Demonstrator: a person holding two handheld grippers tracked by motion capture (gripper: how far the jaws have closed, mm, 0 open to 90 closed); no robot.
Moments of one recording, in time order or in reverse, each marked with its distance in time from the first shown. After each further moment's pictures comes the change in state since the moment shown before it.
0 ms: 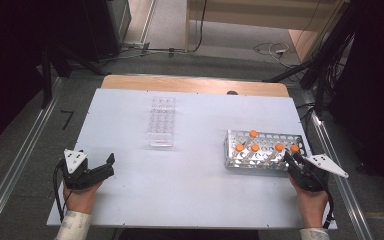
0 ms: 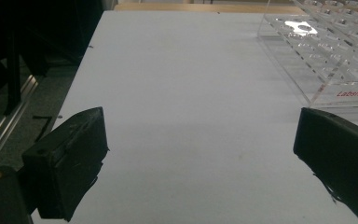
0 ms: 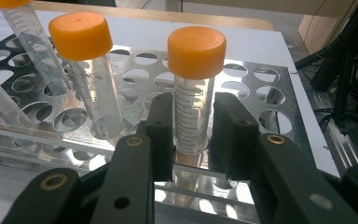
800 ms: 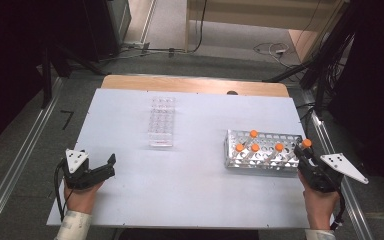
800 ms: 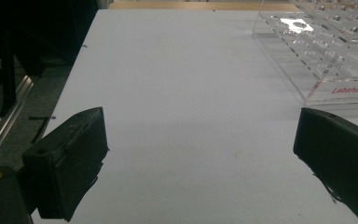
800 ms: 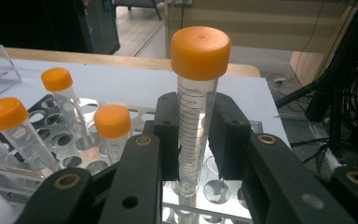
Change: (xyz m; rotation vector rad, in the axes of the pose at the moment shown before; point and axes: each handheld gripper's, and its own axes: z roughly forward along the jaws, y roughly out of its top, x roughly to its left) left arm -0.002 0.000 0.001 0.006 -0.018 0.008; right arm -0.002 0.024 -0.031 -0.145 -0.002 0.017
